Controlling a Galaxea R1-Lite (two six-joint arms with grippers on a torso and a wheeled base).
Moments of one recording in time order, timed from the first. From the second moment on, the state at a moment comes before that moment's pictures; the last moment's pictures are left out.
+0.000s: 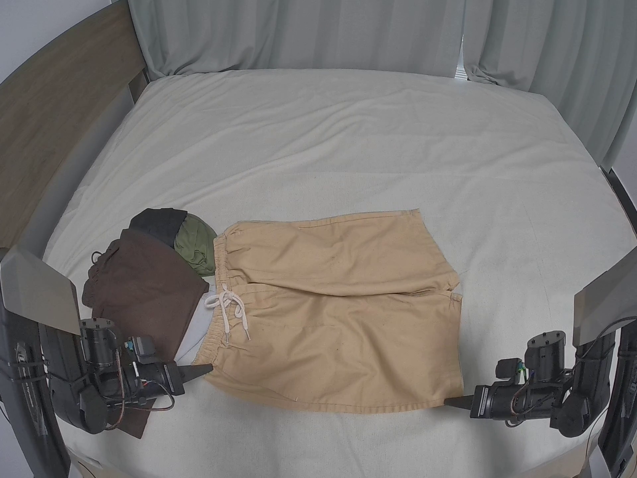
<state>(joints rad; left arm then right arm) -0.02 2.27 -0.15 -1.55 -0.72 -0.36 0.29 2.23 -0.02 -1.46 0.44 0.56</state>
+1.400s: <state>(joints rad) -0.02 2.41 -0.16 -1.55 -0.72 -0.25 0.27 2.33 -0.02 -1.54 0.39 0.52</state>
